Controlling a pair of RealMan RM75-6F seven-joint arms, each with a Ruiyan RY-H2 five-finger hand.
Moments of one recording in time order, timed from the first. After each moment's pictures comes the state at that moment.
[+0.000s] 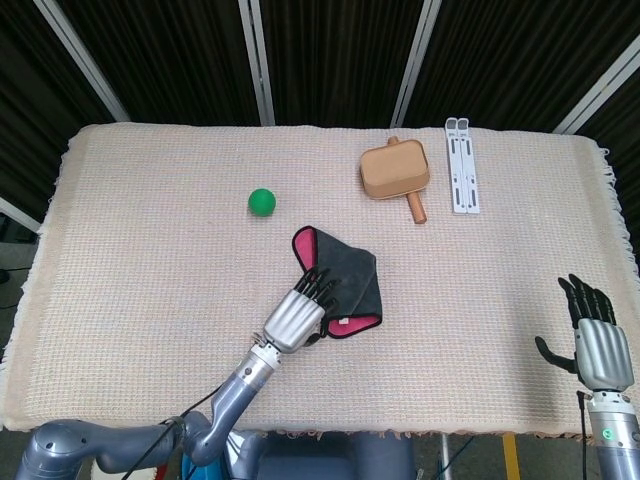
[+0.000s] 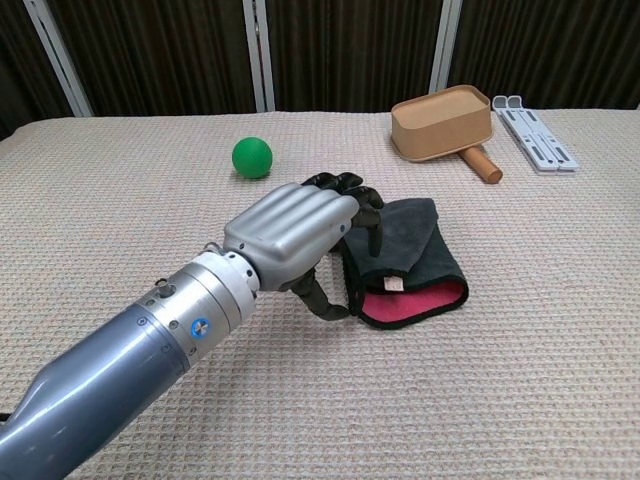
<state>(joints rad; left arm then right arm) -0.74 -2.05 -0.19 -1.22 1.44 1.11 0.50 0.10 -1.18 0.11 -1.55 -1.39 1.40 0.12</state>
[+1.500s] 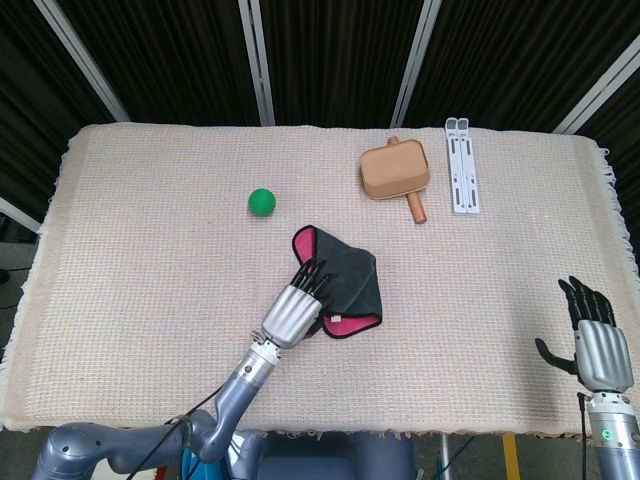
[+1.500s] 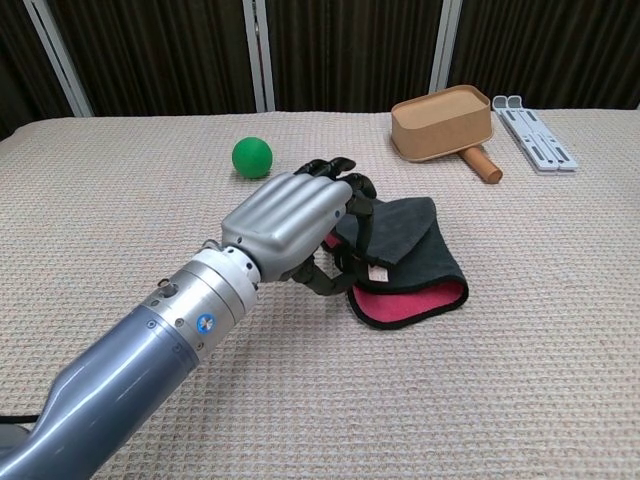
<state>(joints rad) -0.75 -2.11 -0.20 -1.10 1.47 1.18 0.41 0.11 -1.18 0.11 -1.56 -1.37 1.38 0.10</state>
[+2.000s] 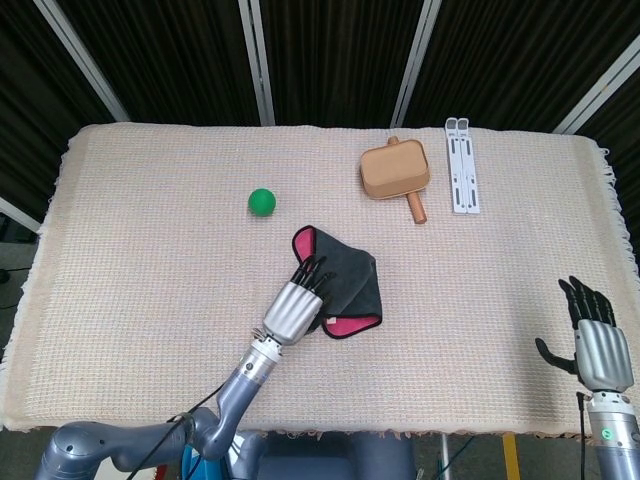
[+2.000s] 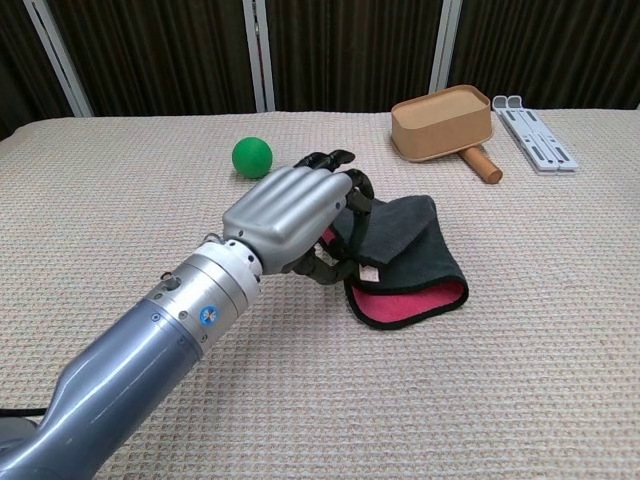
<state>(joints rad) -0.76 -2.11 -0.22 -1.09 1.47 1.20 0.40 0.11 -1.18 0.11 -1.57 -1.37 1.38 0.09</state>
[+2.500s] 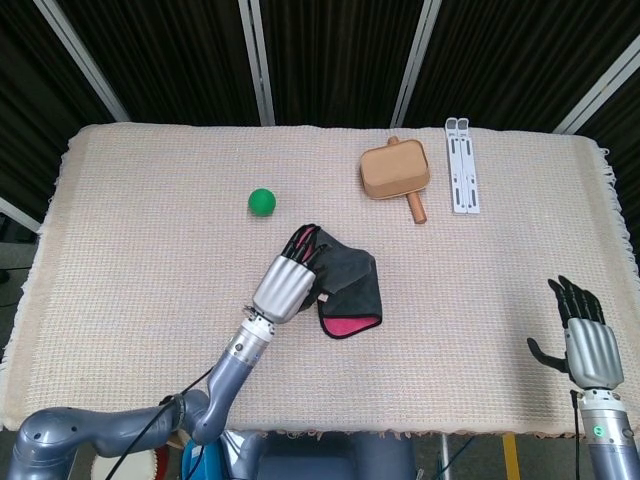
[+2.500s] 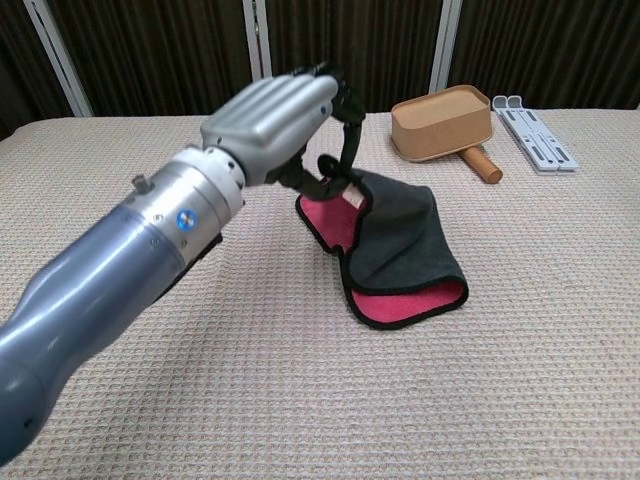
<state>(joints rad) -0.81 -1.96 -0.34 -1.30 1.44 1.18 0.48 0.12 -1.19 0.11 -1.59 -1.37 1.36 0.08</state>
